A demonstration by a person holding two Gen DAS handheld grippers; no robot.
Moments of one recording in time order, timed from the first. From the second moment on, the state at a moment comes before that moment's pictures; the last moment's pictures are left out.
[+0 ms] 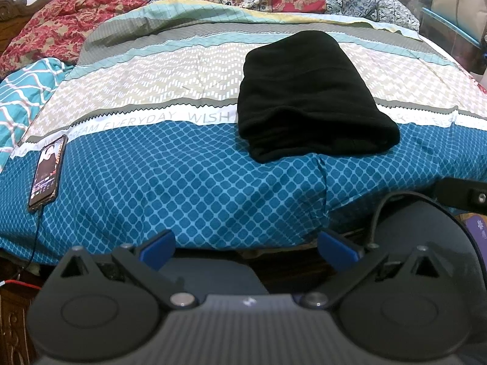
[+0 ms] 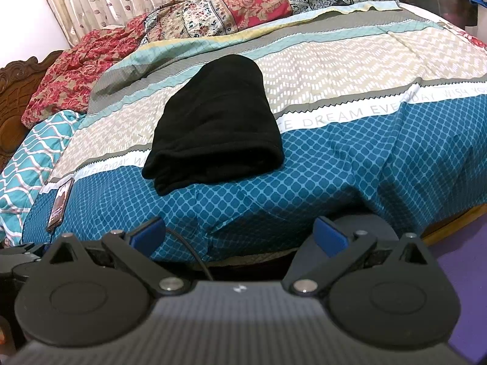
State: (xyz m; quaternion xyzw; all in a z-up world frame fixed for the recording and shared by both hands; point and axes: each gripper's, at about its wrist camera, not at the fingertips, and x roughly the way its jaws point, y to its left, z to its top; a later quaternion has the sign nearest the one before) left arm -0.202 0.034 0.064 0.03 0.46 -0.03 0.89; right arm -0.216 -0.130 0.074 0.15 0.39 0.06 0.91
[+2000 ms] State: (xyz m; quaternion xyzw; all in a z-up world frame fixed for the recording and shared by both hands) left arm -0.205 0.033 0.121 0.03 0.36 0.00 0.93; right arm -0.207 -0.124 0.085 0.17 0.38 0.07 0.91
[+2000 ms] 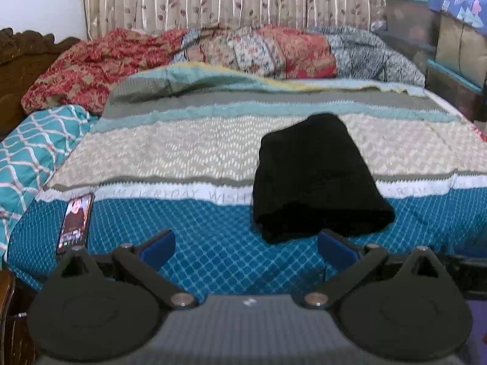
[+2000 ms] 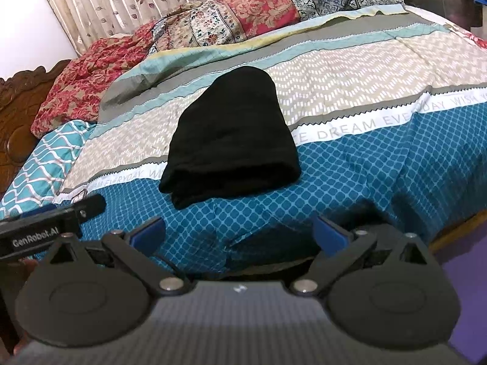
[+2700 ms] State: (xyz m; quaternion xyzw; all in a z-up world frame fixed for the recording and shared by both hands) left arm -0.199 0.027 0.103 0.06 0.41 0.01 0.91; right arm -0.207 -0.128 0.081 0.19 0.39 0.07 0.90
